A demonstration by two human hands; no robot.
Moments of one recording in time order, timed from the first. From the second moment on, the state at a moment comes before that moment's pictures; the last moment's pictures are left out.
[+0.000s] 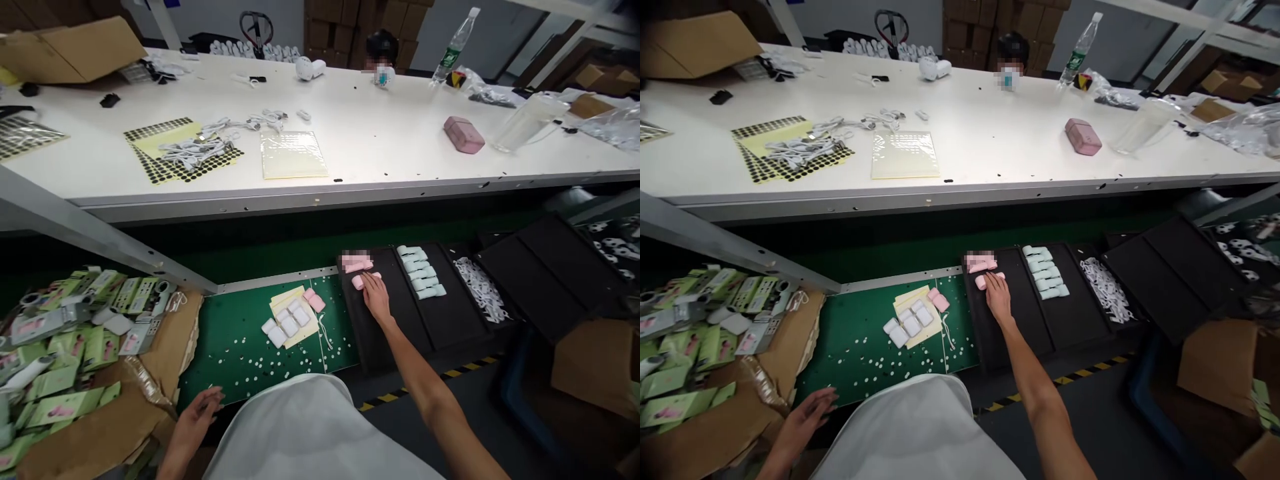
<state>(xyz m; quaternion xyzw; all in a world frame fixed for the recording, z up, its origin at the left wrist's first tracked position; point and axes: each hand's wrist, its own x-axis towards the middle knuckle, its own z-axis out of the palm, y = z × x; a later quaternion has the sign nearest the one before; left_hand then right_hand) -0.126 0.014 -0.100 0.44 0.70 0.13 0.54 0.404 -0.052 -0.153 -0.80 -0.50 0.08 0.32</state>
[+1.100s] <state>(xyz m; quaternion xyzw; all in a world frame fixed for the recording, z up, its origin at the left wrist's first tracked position) -0.310 0.162 -0.043 0.59 0.76 0.22 0.15 0.215 -0.105 -0.131 -0.83 -0.45 0.20 0.28</state>
